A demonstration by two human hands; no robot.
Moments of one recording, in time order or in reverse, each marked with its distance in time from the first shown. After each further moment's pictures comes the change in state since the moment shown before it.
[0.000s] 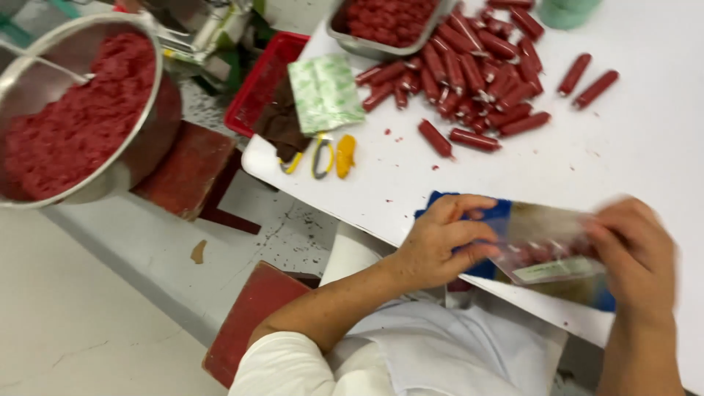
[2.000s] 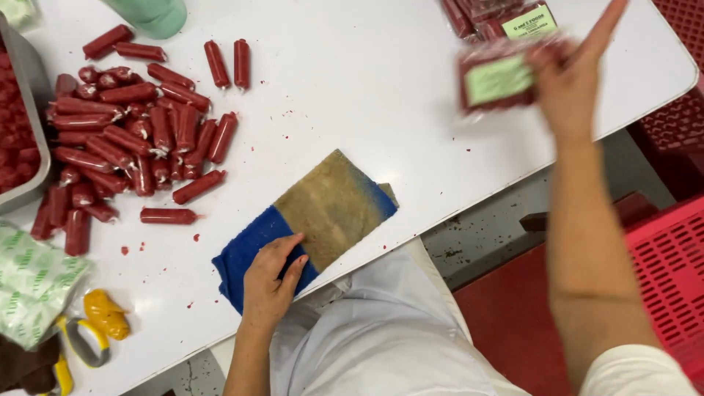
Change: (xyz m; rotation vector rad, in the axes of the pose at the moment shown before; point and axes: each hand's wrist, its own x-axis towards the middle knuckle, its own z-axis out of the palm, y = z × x) left_hand -0.004 -0.063 0.055 0.053 -0.561 -0.097; right_hand -0.172 0.127 -0.197 -0.211 0.873 0.321
